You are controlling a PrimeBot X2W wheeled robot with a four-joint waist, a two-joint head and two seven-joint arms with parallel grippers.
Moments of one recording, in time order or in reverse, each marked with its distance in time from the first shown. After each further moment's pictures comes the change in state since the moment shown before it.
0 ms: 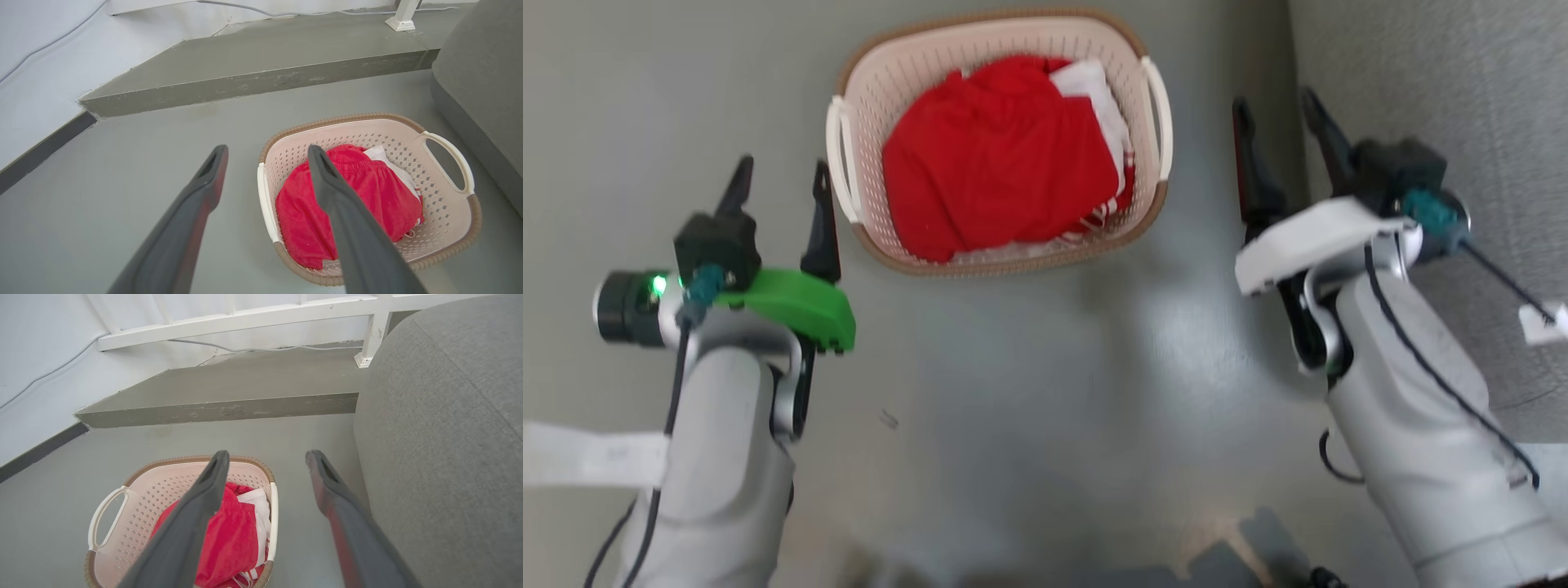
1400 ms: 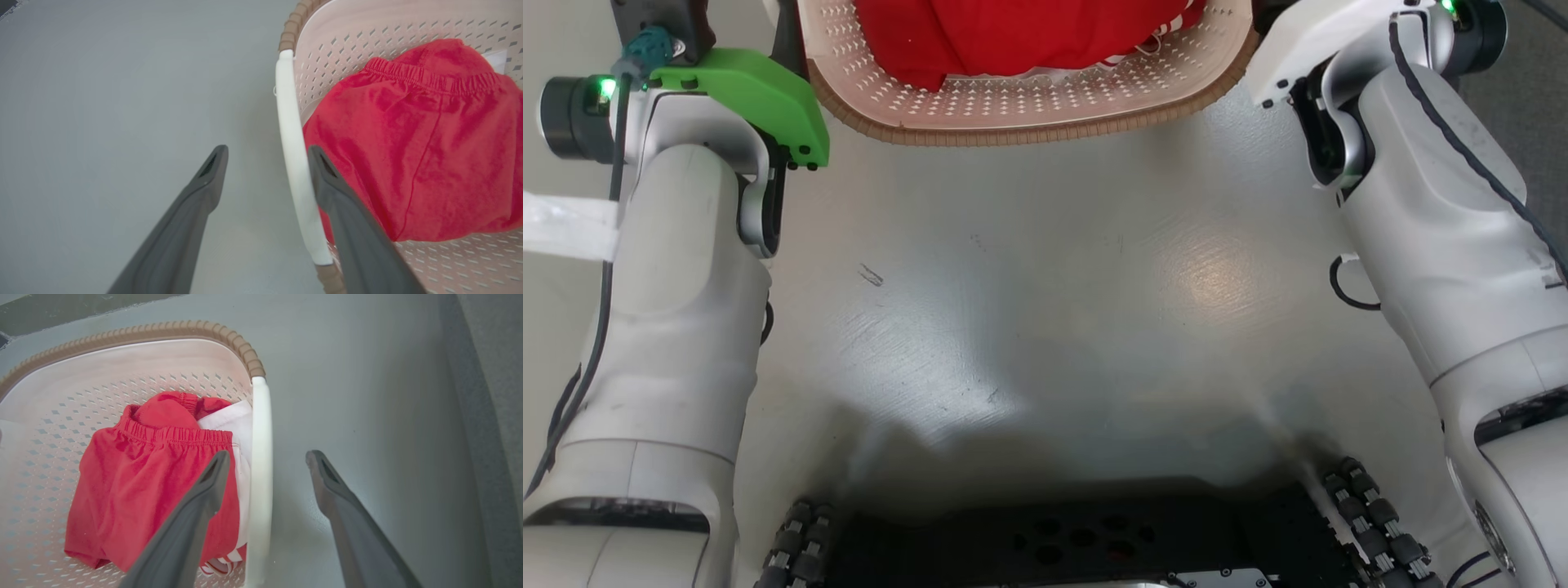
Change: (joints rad) left arm -0.488 -0.037 -0.005 0.415 -0.042 -0.022 0.026; right arm -0.497 -0.010 0.088 0.413 0.126 0.012 0.057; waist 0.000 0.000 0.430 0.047
